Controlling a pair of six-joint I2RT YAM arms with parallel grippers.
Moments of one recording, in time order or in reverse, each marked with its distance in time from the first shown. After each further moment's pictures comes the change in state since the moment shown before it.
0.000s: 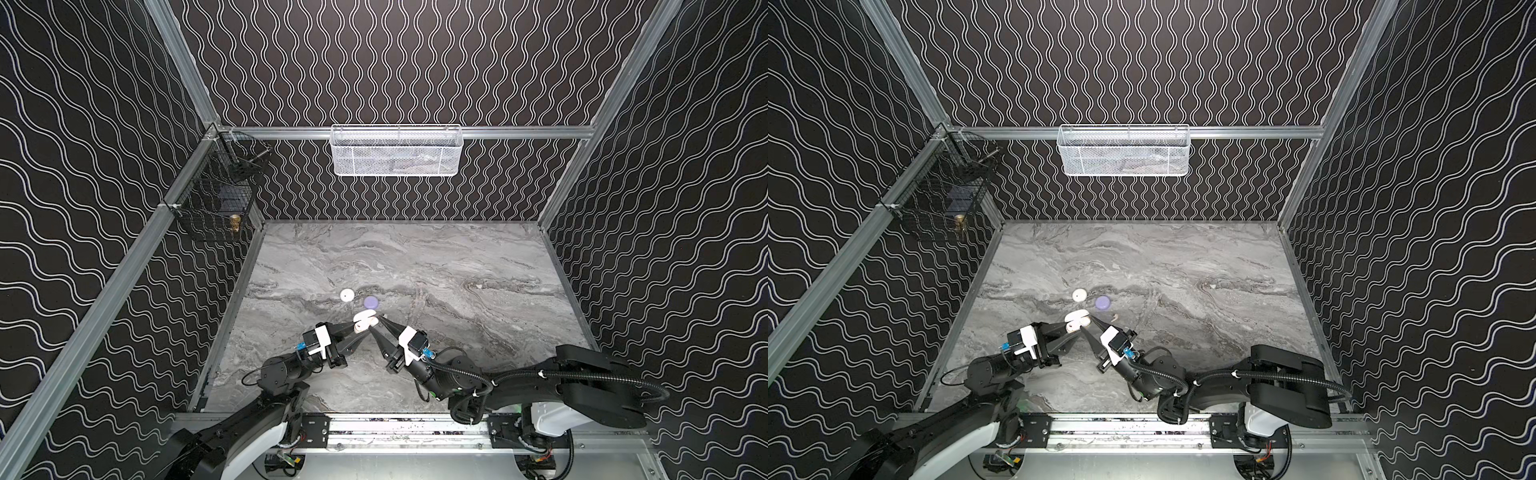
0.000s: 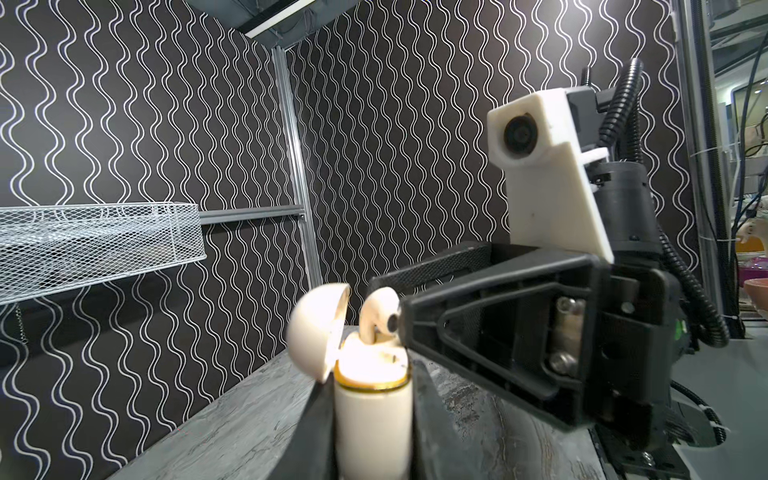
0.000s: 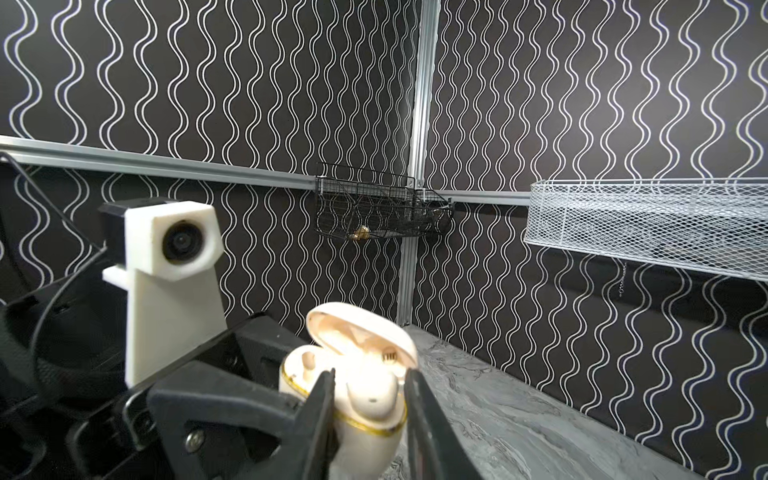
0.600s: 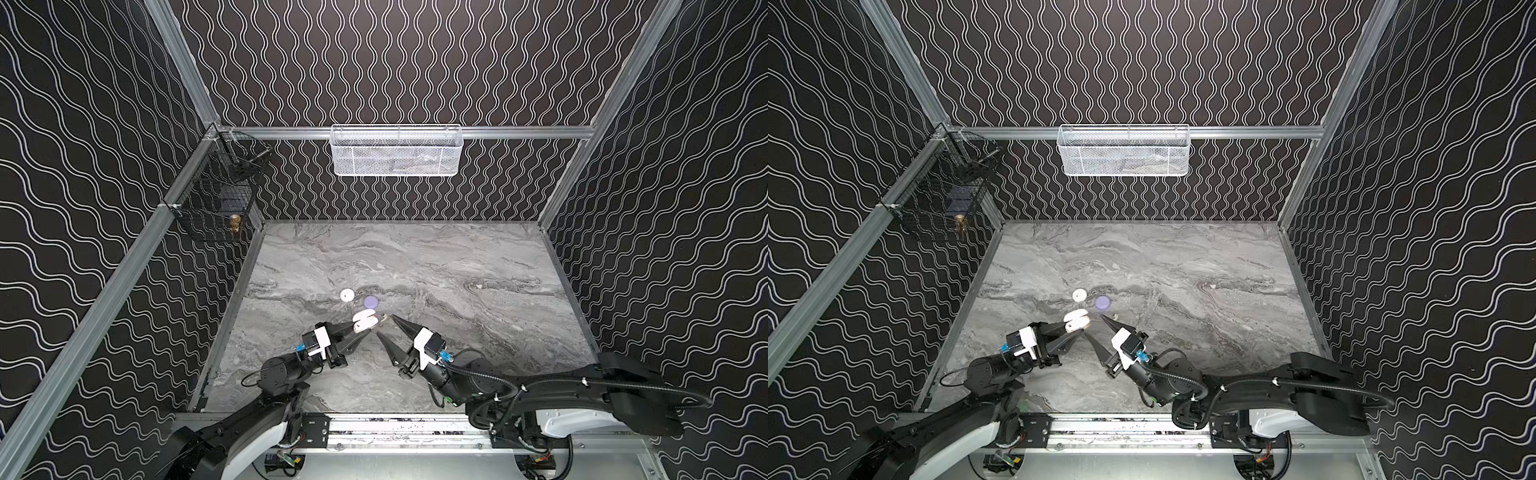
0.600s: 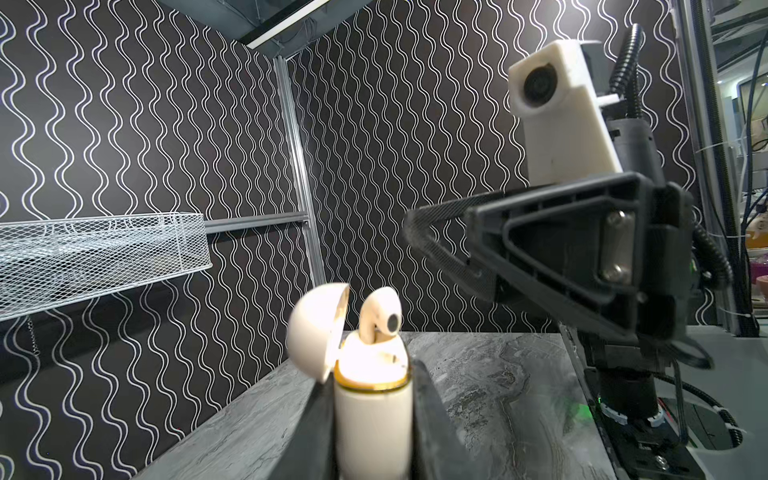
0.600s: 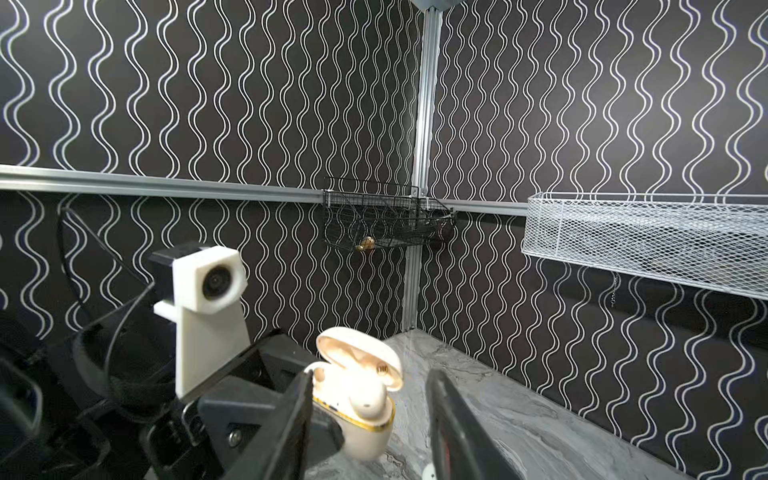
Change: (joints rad) left arm 0.000 0.013 0.000 0.024 -0.005 0.014; right arm 0.040 -0.245 -0.024 -0.224 0.005 0.030
